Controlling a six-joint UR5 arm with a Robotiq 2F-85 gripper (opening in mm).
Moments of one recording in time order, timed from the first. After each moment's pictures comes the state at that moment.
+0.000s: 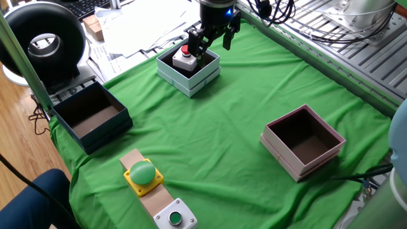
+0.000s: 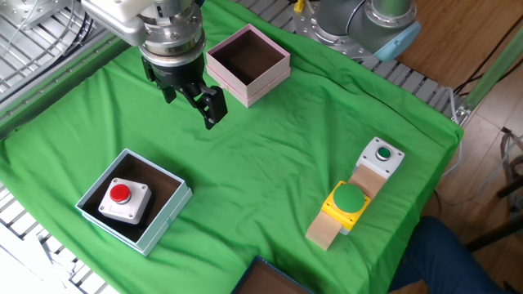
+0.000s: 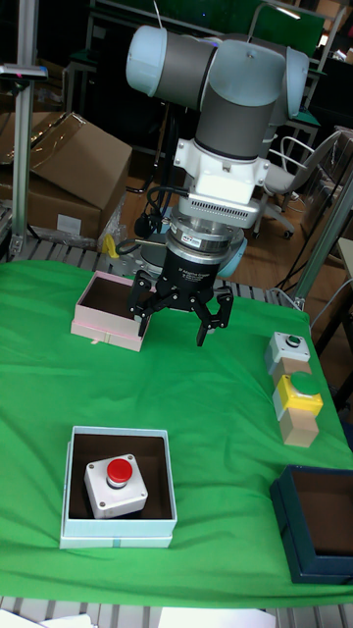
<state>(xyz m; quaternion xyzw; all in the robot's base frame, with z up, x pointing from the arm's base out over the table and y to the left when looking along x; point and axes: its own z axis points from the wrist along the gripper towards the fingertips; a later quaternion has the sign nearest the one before) 0.544 0.002 0.190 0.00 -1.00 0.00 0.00</state>
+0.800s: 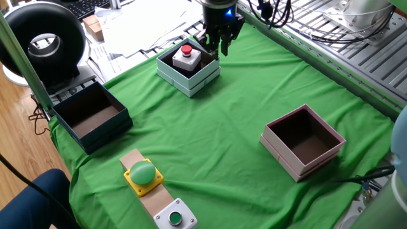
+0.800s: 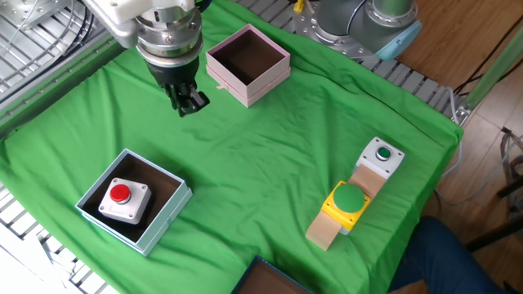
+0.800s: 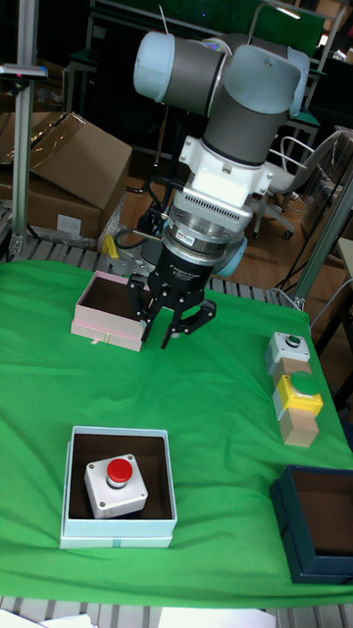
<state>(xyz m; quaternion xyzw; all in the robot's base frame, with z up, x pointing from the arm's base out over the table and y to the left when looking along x) 0.545 -0.024 0.189 -0.08 -0.99 0.06 -0.01</state>
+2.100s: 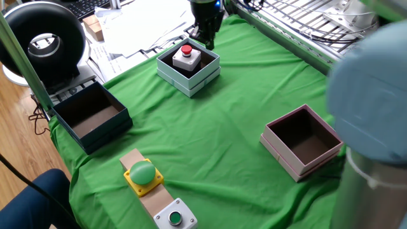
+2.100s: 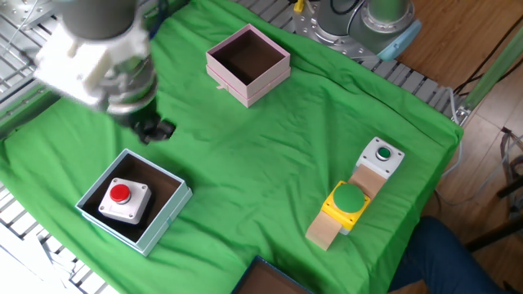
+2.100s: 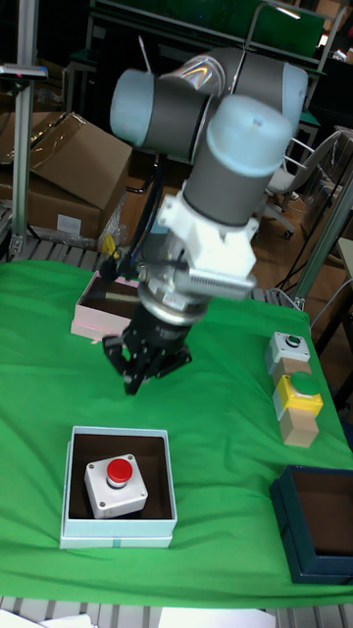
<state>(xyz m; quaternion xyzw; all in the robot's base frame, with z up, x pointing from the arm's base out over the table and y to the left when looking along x) 0.633 -0.045 0.148 0.13 -0.99 0.06 0.02</state>
